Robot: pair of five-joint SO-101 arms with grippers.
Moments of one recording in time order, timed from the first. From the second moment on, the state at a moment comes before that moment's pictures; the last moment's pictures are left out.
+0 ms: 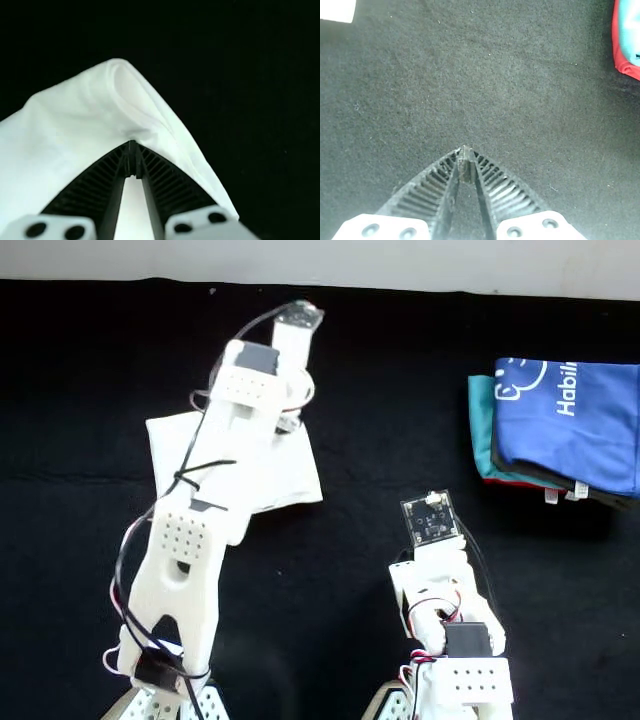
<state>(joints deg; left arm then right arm) 10.0 54.0 -54.6 78.8 -1.2 -5.9 -87.0 96.1 46.2 16.2</state>
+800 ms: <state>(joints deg) -2.8 53.1 -63.2 90.7 -1.3 -5.9 -87.0 96.1 46.2 16.2</state>
